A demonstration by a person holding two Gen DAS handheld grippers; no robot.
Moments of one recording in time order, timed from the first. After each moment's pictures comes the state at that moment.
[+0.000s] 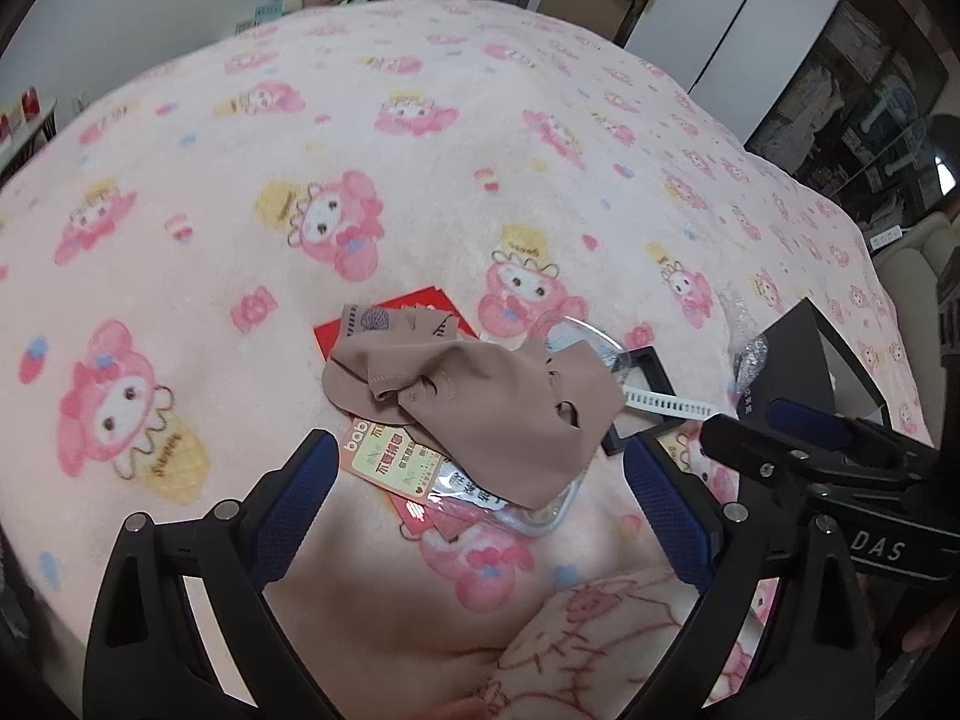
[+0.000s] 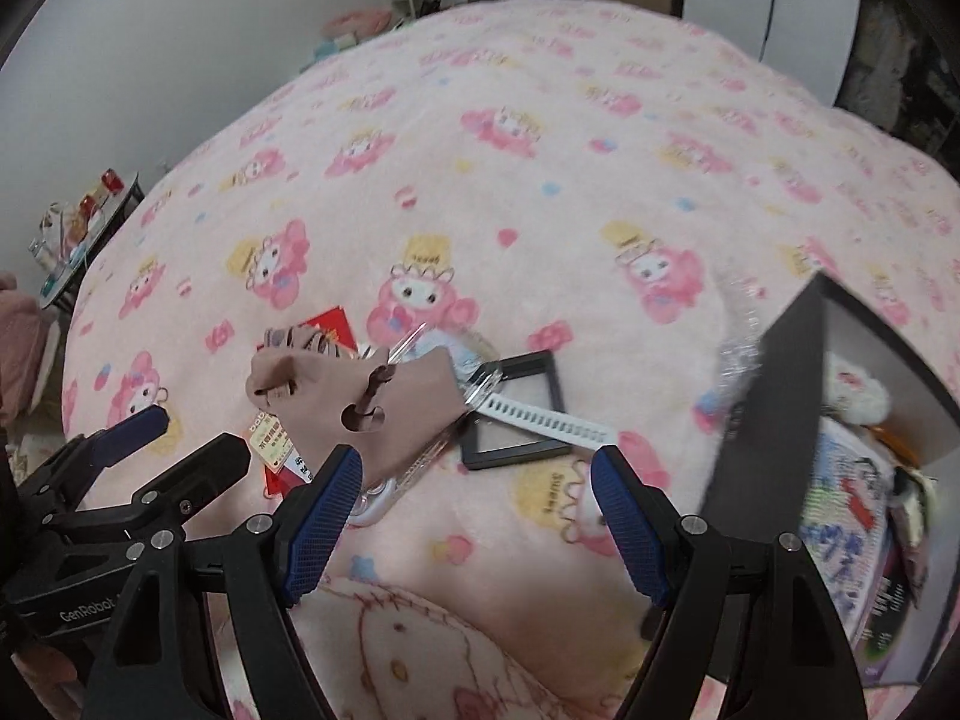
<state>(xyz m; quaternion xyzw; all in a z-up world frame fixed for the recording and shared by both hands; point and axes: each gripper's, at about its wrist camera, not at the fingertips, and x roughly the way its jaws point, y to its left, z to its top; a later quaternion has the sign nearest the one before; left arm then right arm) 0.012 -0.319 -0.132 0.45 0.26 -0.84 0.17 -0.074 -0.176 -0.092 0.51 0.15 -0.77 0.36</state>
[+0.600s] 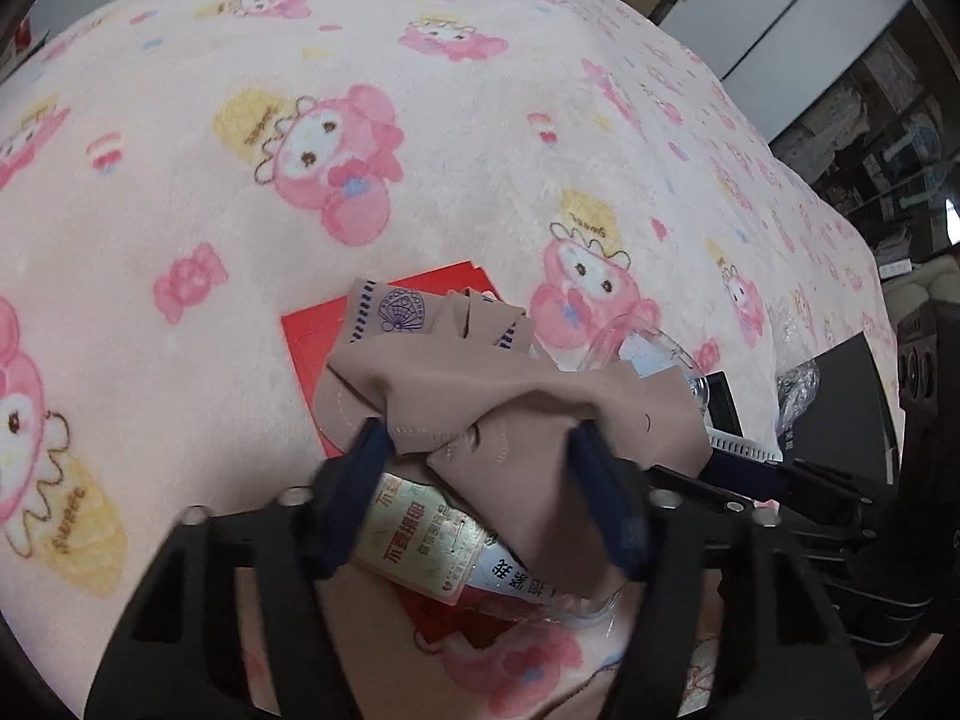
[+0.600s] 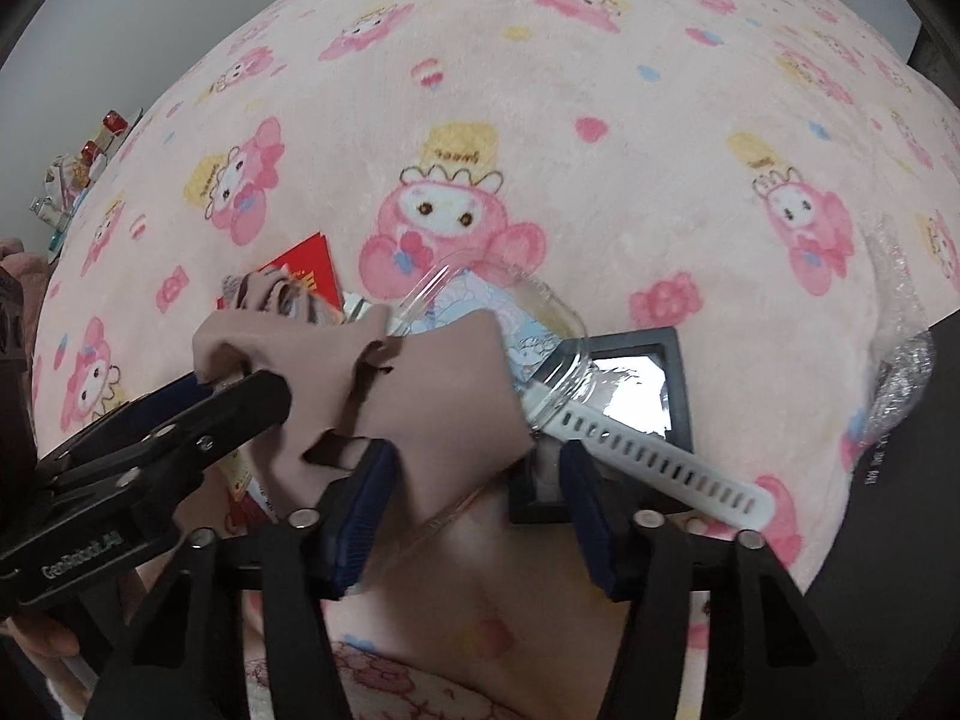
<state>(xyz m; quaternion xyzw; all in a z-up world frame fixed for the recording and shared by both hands) -0.027 -0.354 -0.195 0.46 0.31 -0.82 0.15 -0.103 -0.231 -0.175 0.59 0.18 -0.69 0.38</state>
